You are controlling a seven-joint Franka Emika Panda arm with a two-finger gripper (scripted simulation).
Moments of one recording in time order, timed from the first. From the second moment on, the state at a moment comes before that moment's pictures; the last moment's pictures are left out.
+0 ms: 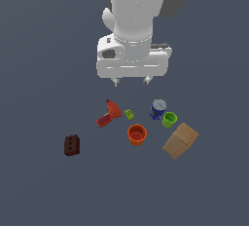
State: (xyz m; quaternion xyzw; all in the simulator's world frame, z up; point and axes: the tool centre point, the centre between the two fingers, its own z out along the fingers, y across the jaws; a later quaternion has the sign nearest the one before) arm -0.006 0.023 0.317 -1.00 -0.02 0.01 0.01
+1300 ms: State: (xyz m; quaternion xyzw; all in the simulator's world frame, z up) arm 0.004 0.037 0.290 -1.00 0.02 0.00 0.01
